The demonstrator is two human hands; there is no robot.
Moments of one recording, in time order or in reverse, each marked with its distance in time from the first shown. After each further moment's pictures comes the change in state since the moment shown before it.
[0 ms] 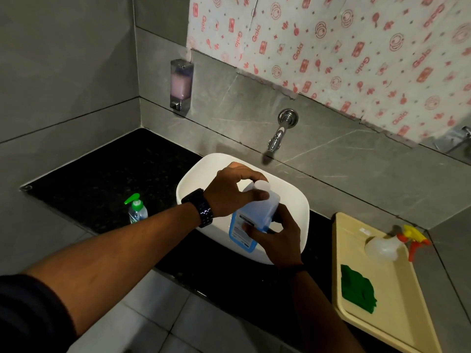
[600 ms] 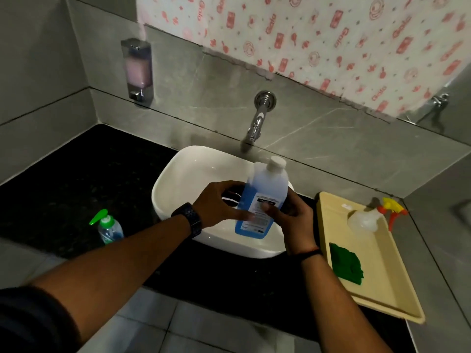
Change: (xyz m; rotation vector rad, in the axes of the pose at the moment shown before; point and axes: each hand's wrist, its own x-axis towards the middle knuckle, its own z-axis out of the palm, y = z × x) left_hand 0.008 -0.069 0.041 -0.426 -0.345 -0.398; right_hand 0.032 -0.004 -0.030 0.256 0.114 0.095
